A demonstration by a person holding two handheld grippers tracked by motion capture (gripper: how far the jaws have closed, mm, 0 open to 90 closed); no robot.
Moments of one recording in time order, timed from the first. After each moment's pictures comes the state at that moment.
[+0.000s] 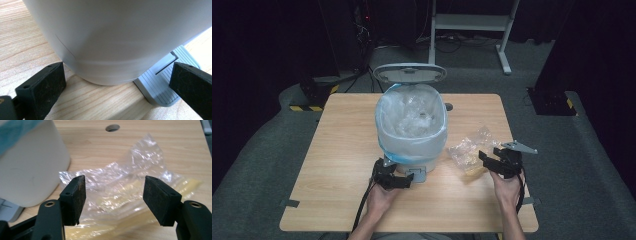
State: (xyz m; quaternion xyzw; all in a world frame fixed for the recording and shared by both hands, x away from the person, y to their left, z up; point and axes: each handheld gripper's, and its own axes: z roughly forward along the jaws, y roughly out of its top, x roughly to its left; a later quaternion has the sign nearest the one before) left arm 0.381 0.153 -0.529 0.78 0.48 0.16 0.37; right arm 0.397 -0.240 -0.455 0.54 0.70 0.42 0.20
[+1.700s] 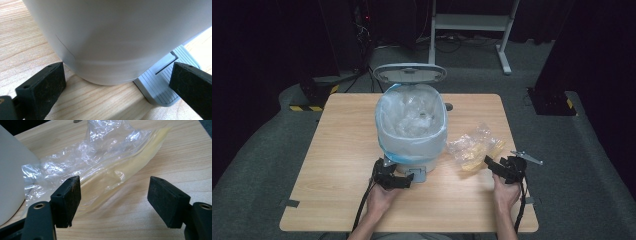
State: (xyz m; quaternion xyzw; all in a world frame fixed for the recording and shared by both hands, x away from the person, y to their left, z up) left arm 0.381 0.154 -0.529 0.79 0.47 0.16 0.36; right arm 0.403 -0.265 -0.508 0.64 0.61 0.43 0.17
